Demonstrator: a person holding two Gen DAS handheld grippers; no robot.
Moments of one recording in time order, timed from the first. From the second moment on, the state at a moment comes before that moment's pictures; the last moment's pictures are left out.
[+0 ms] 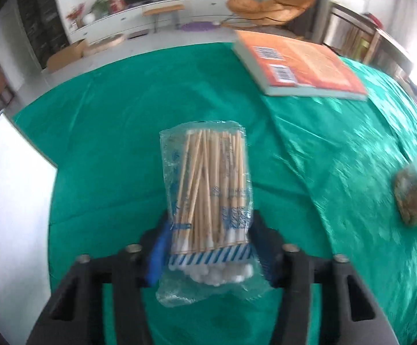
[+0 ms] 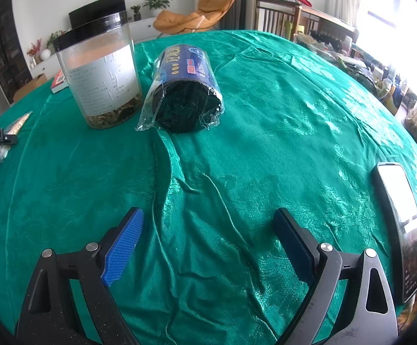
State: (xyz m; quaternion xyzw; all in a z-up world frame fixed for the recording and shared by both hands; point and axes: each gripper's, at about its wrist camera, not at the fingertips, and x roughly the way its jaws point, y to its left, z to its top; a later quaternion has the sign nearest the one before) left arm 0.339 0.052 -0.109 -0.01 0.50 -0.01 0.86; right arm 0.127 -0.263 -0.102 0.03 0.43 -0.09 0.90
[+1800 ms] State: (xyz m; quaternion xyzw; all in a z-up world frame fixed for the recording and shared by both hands) left arm 0.138 0.113 0.024 -0.14 0.37 -0.09 0.91; right arm 0.181 -0.212 0.067 0.02 0.39 0.06 0.92
